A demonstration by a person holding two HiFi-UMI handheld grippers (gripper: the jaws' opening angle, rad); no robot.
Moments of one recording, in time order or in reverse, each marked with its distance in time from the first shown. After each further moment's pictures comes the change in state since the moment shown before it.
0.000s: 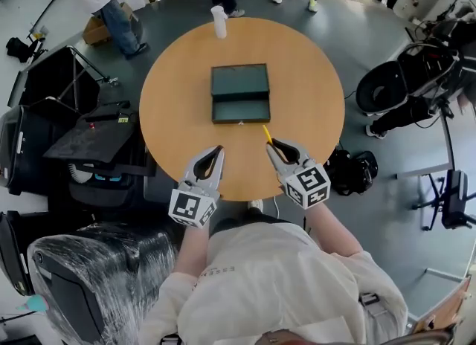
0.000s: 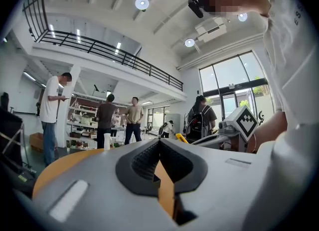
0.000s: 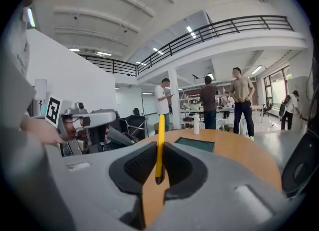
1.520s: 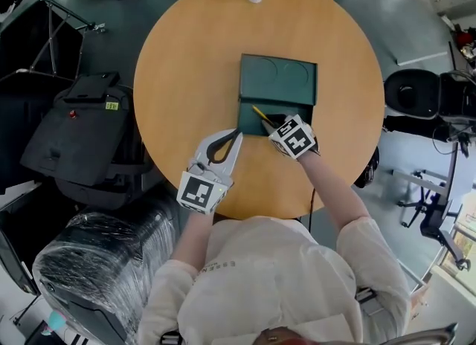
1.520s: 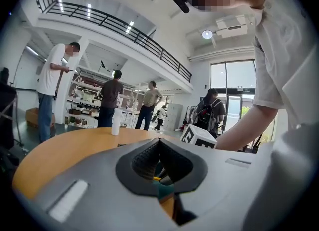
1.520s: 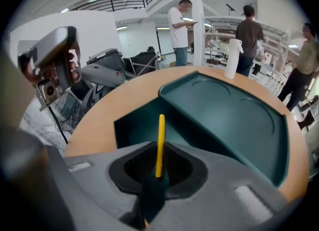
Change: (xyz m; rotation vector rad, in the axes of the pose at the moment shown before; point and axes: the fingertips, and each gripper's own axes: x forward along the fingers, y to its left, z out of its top) left arm 0.100 0.158 -0.090 -0.154 0.147 -0.019; right arm 0.264 -0.069 -0.159 -0.134 0.765 0.232
